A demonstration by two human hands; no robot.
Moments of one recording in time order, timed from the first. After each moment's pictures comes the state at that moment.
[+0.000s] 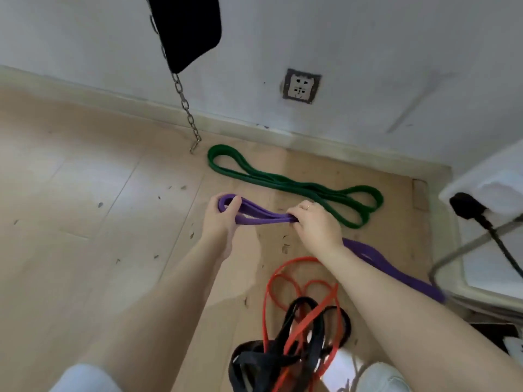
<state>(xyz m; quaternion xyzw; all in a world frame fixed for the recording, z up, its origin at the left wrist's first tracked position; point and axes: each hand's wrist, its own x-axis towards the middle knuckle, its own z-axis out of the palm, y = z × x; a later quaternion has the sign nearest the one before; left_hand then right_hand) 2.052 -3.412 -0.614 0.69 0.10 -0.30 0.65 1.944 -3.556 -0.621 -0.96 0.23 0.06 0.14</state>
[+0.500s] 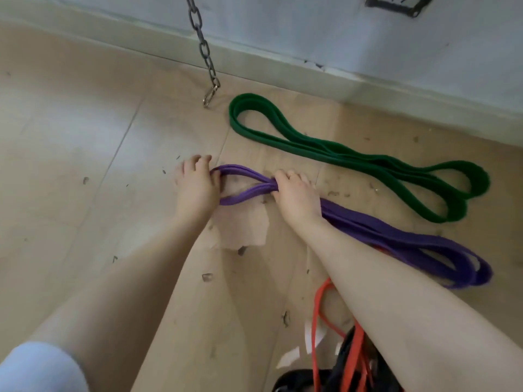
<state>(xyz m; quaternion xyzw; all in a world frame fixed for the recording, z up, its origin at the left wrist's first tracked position) 2.186 -3.370 -0.748 0.96 -0.16 -0.15 0.19 2.079 -3.510 -0.751 -0.95 0.24 0.10 0.17</state>
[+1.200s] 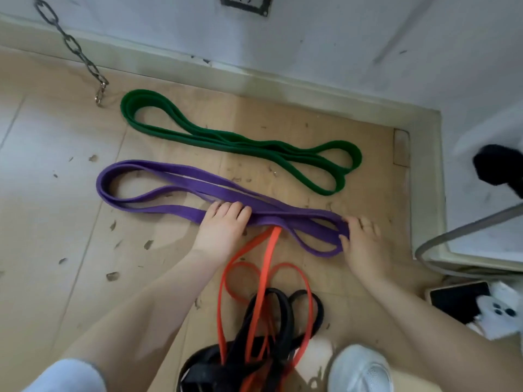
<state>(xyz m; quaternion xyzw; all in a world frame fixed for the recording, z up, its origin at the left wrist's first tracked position) 2.012 -3.465 -0.753 0.81 -0.58 -0.09 0.05 1.805 -3.637 -0.715 -0.88 0.44 0.12 0.11</state>
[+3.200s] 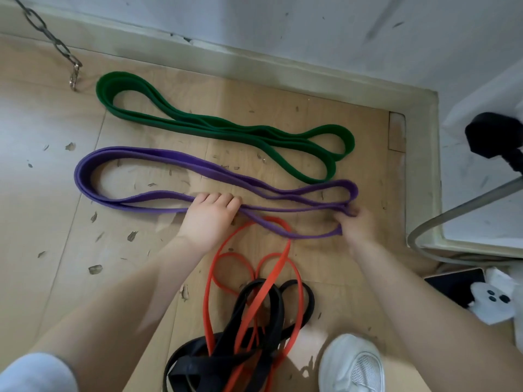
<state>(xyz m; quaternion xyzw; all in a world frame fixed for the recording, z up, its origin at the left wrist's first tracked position) 2.012 -3.470 -0.754 0.81 -0.57 -0.09 0.04 1.822 -3.657 -0.730 -0.57 0.69 -0.07 0.45</state>
